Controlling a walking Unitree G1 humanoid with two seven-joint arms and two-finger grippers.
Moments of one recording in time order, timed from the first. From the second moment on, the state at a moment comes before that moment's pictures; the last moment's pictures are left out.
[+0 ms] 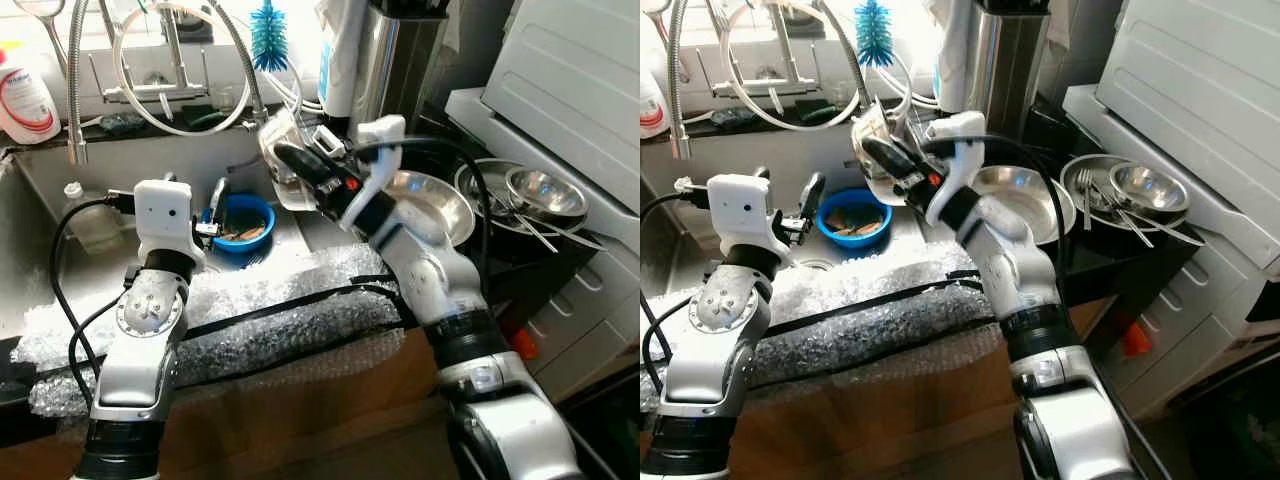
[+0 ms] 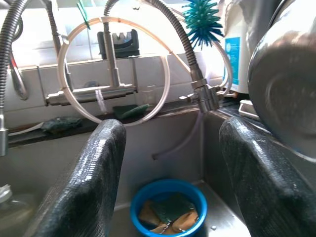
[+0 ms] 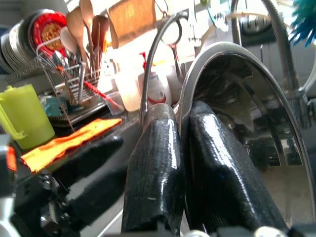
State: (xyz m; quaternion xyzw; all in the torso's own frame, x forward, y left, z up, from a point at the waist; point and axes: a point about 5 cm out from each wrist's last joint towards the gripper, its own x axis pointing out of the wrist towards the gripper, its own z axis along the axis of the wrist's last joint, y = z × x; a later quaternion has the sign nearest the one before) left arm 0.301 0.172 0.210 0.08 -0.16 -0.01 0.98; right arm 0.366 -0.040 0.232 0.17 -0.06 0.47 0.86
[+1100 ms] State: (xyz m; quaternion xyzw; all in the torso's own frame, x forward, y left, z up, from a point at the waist) left arm 0.303 0.163 0.209 0.08 -0.15 -0.01 0.99; right arm 0.395 -0.049 0.190 0.13 0.11 0.39 0.91
